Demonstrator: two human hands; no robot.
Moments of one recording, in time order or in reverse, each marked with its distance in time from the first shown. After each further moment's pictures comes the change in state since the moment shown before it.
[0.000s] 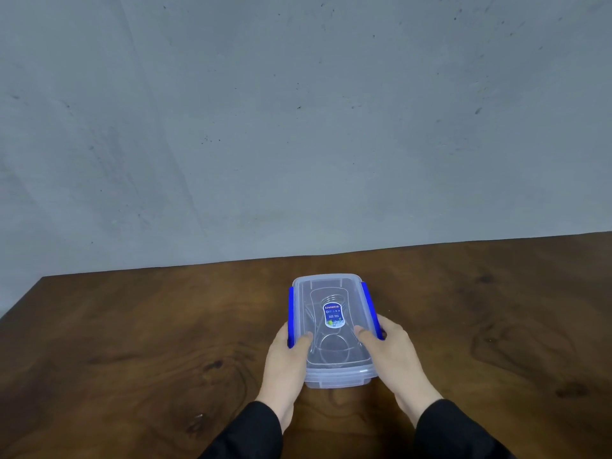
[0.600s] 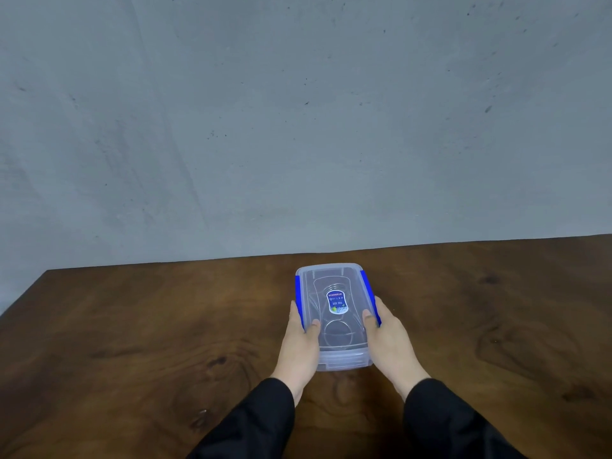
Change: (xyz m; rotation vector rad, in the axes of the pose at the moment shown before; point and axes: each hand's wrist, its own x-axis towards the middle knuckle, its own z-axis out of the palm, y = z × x) left_hand 0.024 0.006 0.012 0.116 -0.078 0.070; right_hand 0.025 -0.003 0.012 -0.171 -0.007 -0.091
